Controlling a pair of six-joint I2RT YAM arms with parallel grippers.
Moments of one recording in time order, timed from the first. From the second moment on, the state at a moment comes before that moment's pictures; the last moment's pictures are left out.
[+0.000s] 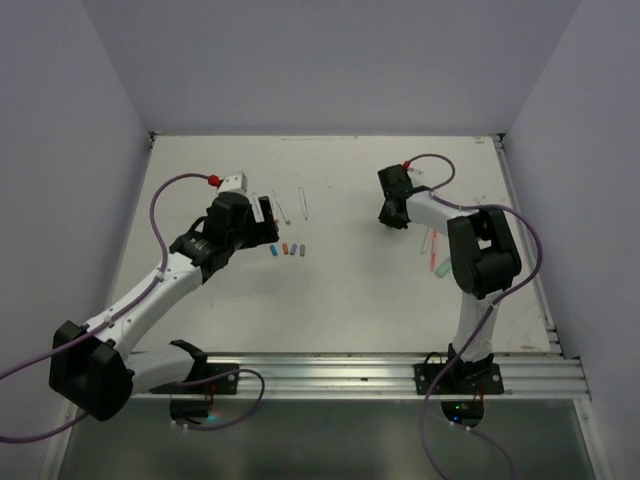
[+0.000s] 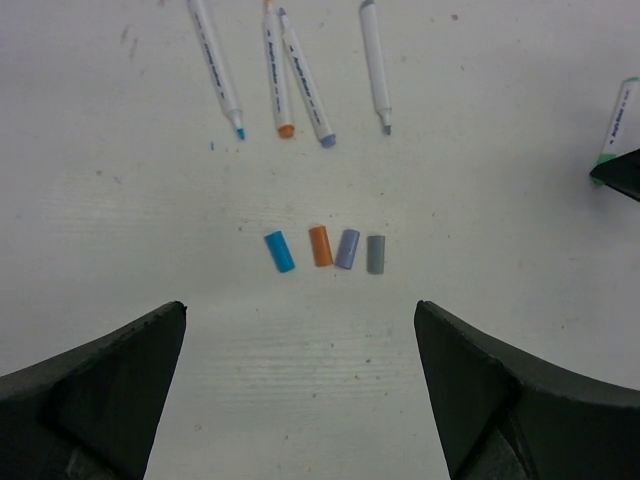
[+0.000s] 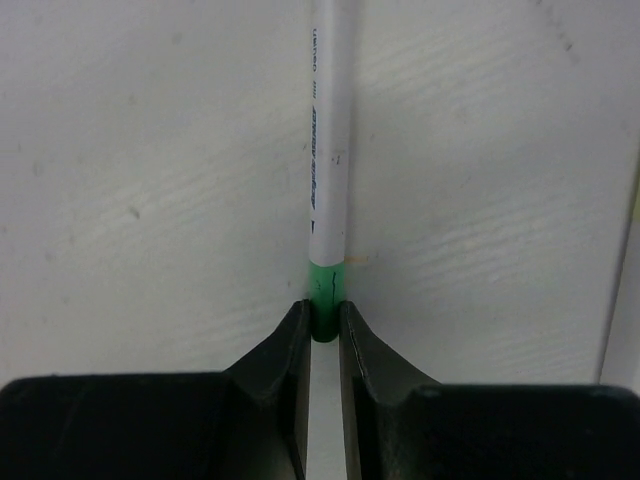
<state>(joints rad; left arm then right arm) -0.48 1.14 0.87 -0.40 -0.26 -0.54 0.33 2.00 1.35 -0.41 0.35 0.71</state>
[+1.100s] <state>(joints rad) -0.48 1.50 1.11 -0.14 0.15 -0.76 0.69 1.47 0.93 0.13 -0.20 0.41</state>
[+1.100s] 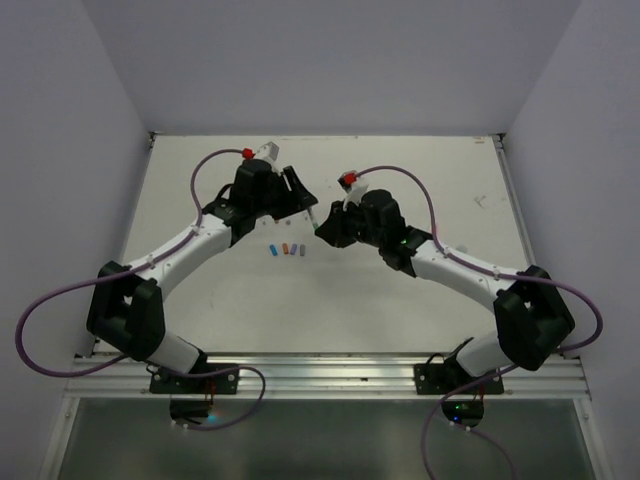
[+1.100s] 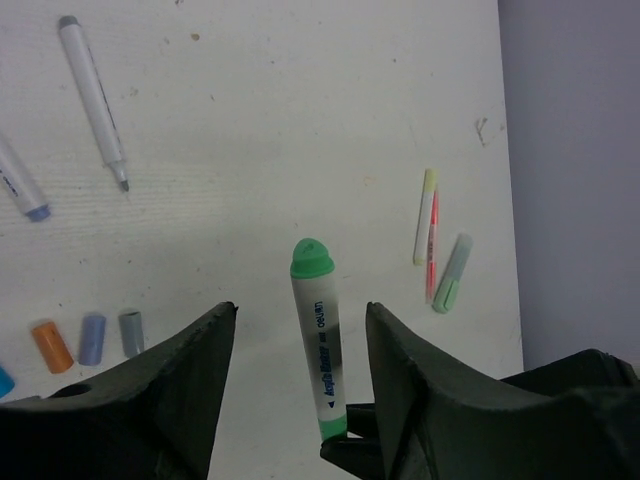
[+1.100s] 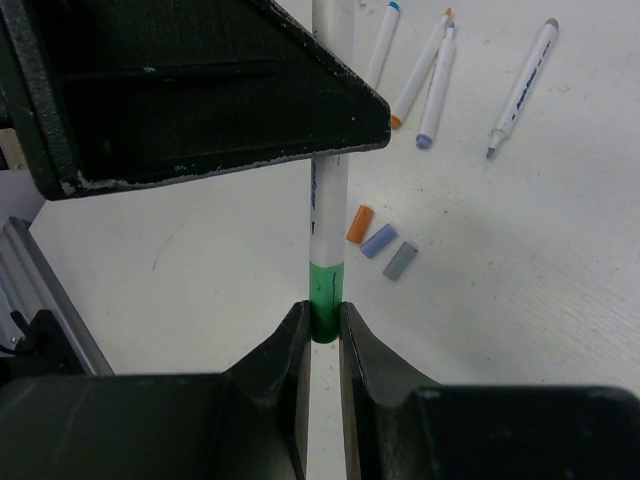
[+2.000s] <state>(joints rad) -0.48 1.51 1.11 -0.12 0.13 -0.78 0.69 1.55 0.97 0.15 -0.24 0.43</state>
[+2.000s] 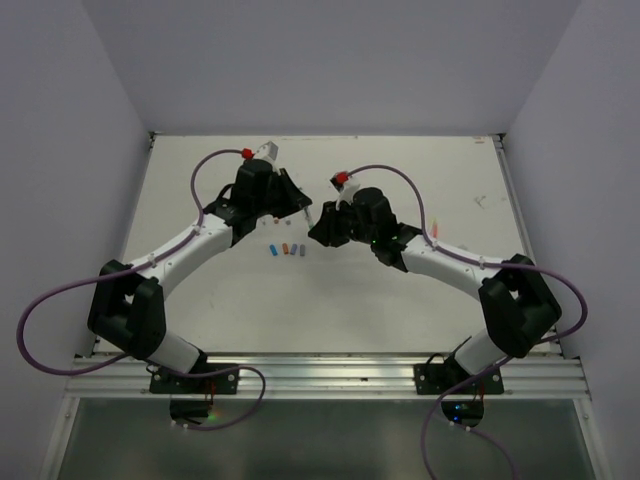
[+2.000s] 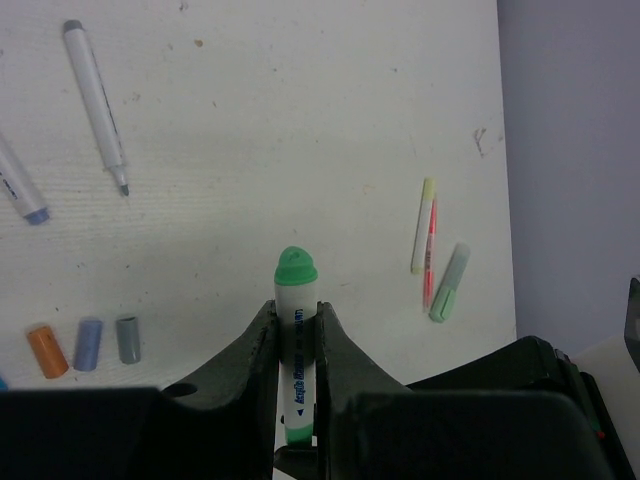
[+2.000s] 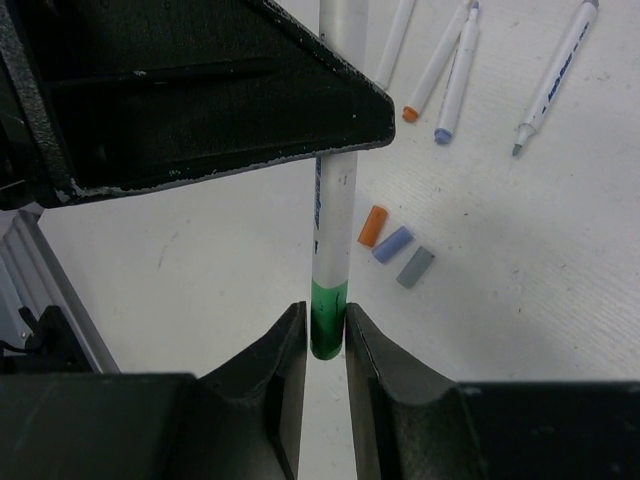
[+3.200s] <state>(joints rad) -0.46 1.48 1.19 -0.13 0.08 -0.82 0.67 1.51 0.90 0.39 -0.26 0.37</state>
